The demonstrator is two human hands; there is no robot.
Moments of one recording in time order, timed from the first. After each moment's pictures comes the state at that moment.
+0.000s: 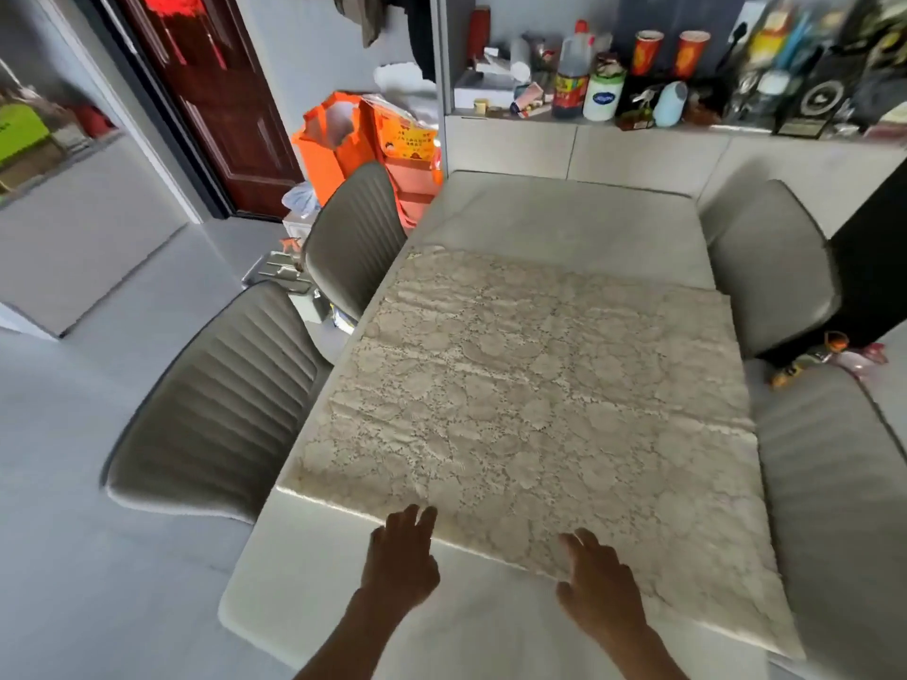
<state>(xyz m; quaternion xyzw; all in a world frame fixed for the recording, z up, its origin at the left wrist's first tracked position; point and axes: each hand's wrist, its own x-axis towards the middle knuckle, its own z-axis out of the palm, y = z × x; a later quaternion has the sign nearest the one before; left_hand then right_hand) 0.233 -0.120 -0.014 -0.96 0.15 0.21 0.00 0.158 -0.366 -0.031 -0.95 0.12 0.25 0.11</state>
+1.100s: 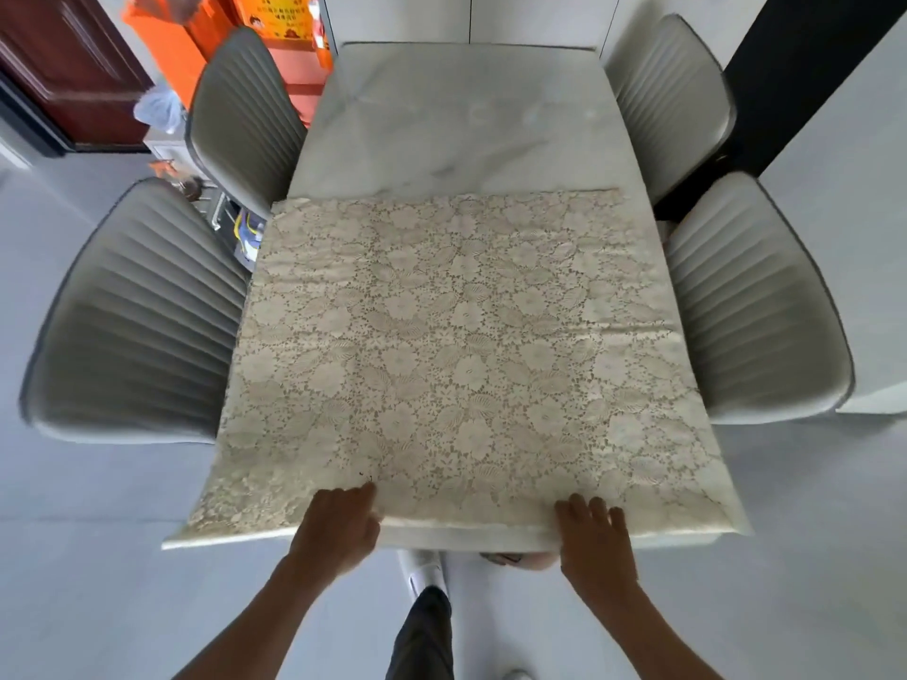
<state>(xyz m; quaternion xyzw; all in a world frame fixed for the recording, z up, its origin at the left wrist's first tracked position) 0.162 0.003 -0.060 -0.92 0.32 0.23 0.02 -0.015 -0.274 -0.072 -0.96 0.18 0.19 -0.02</state>
